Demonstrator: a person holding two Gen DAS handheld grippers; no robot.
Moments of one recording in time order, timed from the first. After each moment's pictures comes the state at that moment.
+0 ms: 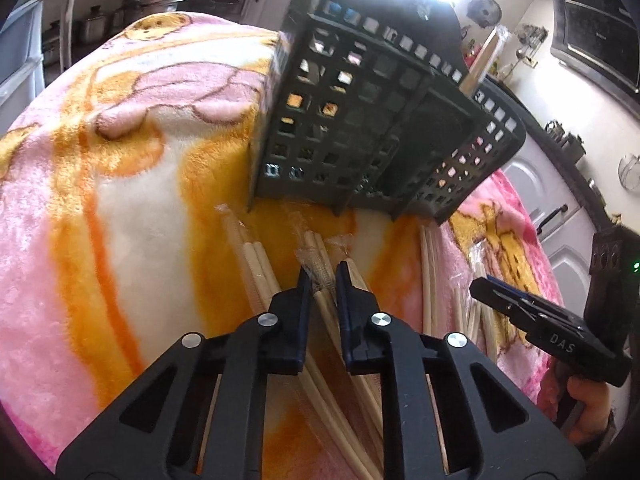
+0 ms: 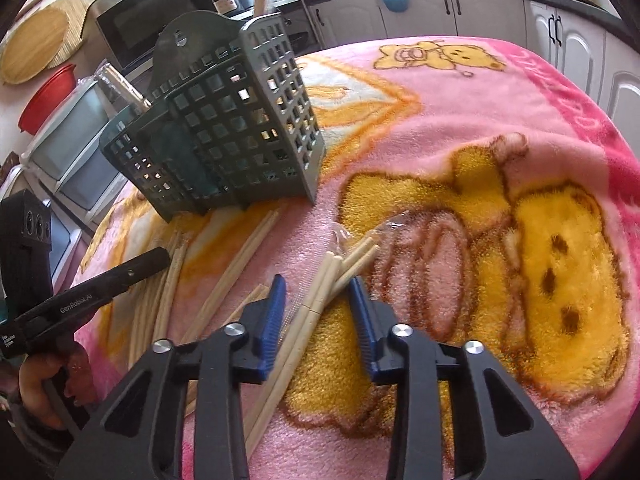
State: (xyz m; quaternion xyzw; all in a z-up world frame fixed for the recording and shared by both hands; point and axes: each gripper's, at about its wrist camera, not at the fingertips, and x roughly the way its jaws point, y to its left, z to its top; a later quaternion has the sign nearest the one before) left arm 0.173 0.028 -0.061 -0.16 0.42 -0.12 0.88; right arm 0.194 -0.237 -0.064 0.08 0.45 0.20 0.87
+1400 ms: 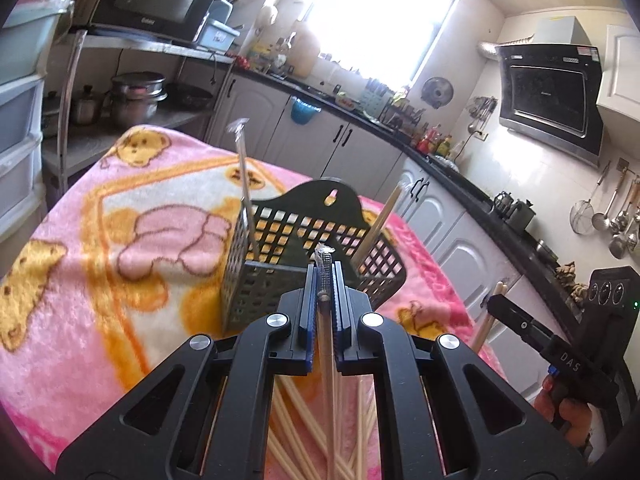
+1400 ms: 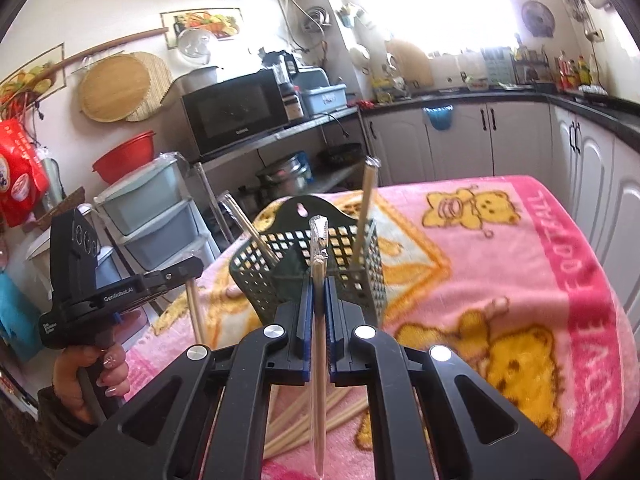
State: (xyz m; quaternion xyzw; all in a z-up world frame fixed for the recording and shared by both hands) left arm 0.137 0.045 0.063 -0.19 0.26 -0.15 0.94; right arm 0.134 -0.245 0.073 0.08 0.24 0.27 0.93
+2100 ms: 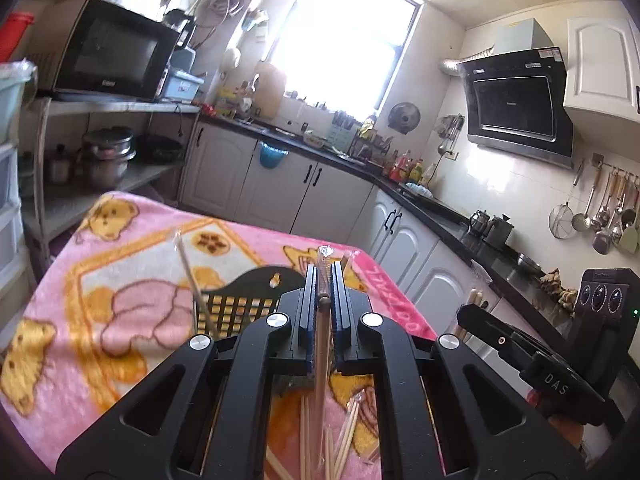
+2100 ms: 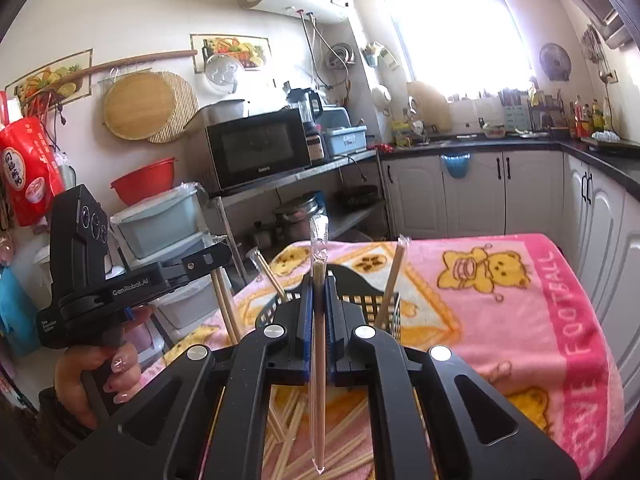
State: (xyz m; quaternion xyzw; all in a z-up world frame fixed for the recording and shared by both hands) left arm 0.146 0.022 0.128 -0.15 0.18 -0.18 0.95; right arm 0.135 -0.236 0.119 0.07 0.16 0.29 0.94
